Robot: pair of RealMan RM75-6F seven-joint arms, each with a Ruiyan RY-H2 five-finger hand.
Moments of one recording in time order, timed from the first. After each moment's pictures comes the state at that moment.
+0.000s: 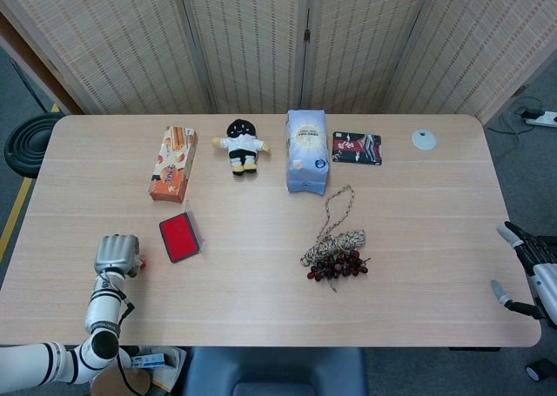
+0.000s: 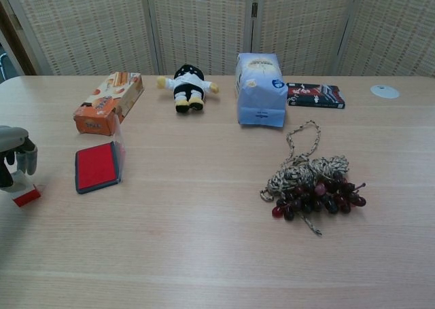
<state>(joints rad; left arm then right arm) -0.75 -1.46 -0.07 -1.58 0.33 1.14 0.84 0.09 -0.90 -0.04 -1.55 -1.61 1.43 0.57</state>
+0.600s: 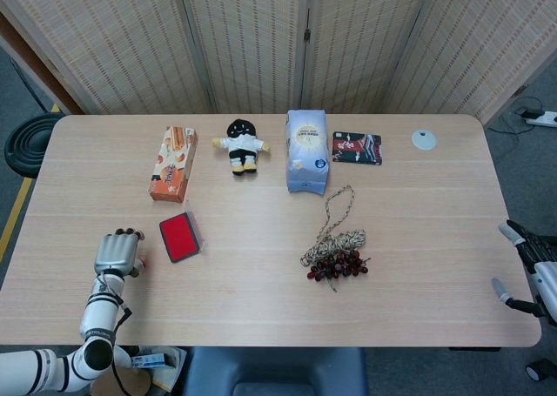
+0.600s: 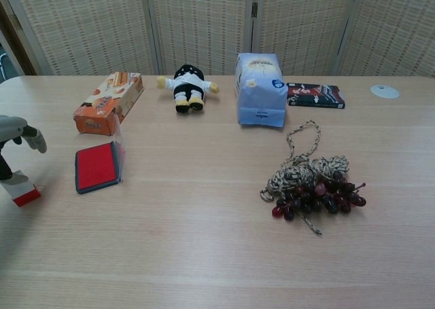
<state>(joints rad) -0.73 -1.39 -0.07 -1.71 0.43 1.21 0.82 0.09 -0.90 -0.03 -1.54 -1.59 1.42 0.56</state>
